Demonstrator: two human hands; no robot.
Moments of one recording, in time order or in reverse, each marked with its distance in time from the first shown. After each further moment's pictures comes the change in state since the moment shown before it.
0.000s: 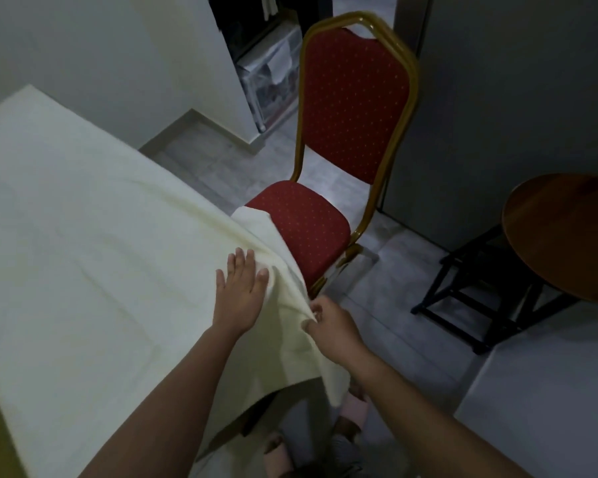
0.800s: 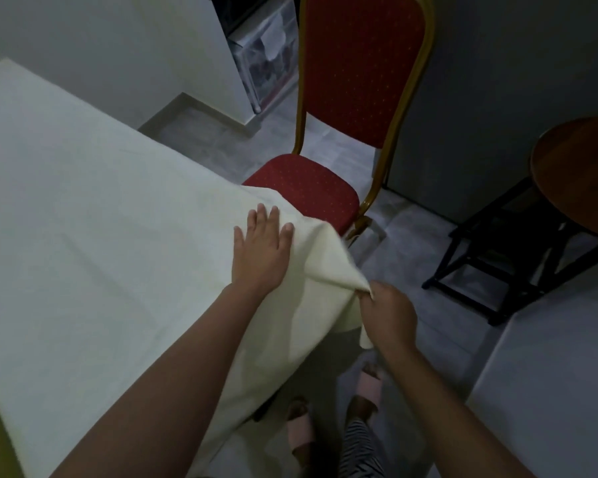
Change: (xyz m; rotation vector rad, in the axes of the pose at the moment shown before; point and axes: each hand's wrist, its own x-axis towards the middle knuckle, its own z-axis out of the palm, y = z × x) left_hand 0.000 0.004 0.007 0.100 0.052 0.135; right_hand -0.008 0.081 0.028 -0.337 0.603 -0.025
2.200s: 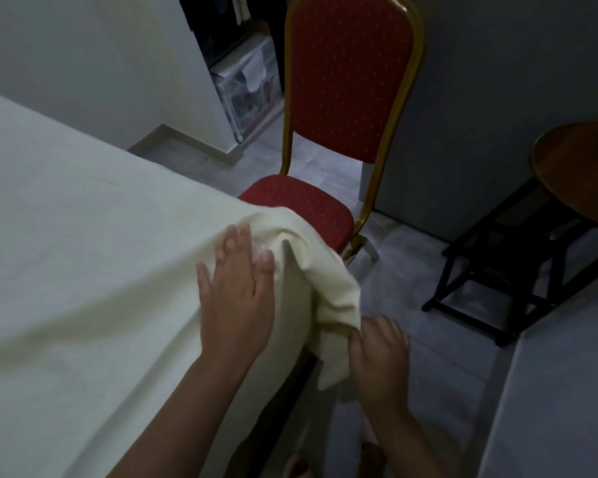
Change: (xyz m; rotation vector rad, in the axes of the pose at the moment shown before) left_hand -0.046 -0.024 0.003 -0.274 0.266 0.038; right_hand -0.040 -0.012 0.063 0.061 0.295 -0.142
